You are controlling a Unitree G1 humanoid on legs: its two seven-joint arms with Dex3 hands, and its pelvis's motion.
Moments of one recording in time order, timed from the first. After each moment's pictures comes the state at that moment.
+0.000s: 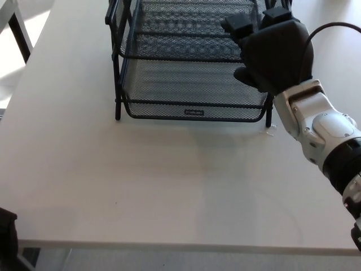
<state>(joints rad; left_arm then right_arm) 0.11 0.98 -0.03 0.20 0.33 -0.28 -0.36 -1.07 -0.28 0.61 1.09 -0.99 -0.05 -0.72</state>
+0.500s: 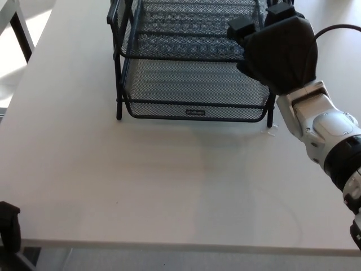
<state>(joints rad) 0.09 0.98 -0.03 0.19 0.33 -0.28 -0.38 -1.10 -0.28 0.67 1.17 -1.00 -0.06 -0.91</state>
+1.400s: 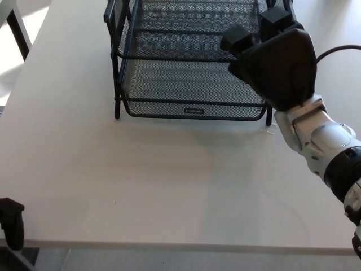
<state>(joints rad) 0.07 0.98 -0.03 0.18 0.33 -0.28 -0.42 -1.03 -0.29 0.70 1.11 -1.02 -0.11 -1.19</state>
